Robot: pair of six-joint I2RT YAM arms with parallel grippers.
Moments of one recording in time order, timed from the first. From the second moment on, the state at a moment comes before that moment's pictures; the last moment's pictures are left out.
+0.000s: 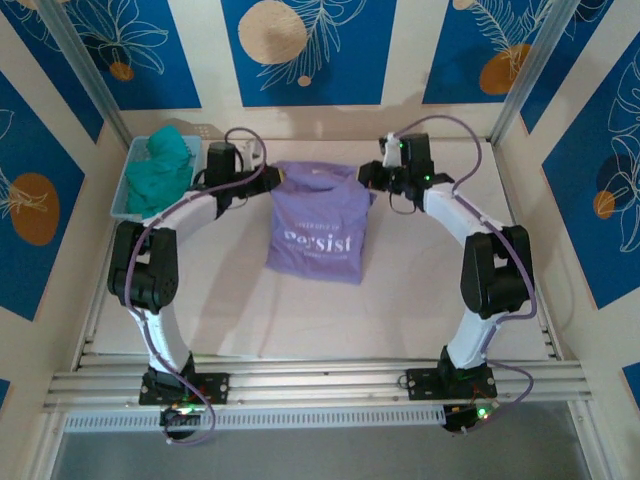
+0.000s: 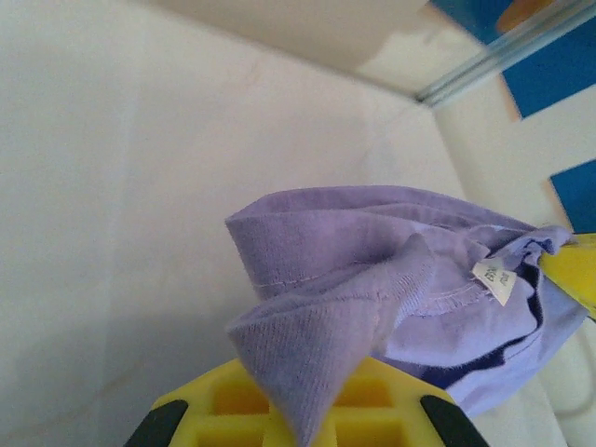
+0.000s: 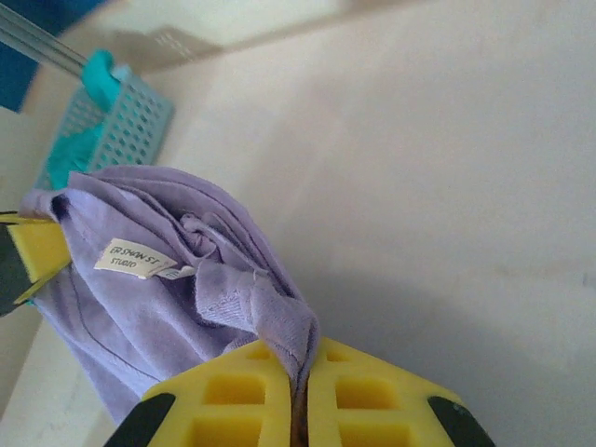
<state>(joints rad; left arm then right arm) -0.23 1.87 1.36 0.04 0.59 -0.52 0.21 1.77 1.39 -0.20 -0.49 0.41</state>
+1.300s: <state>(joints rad) -0.49 1.20 0.49 0.20 0.34 -0.63 0.31 1.32 0.86 -0.44 -0.43 0.39</state>
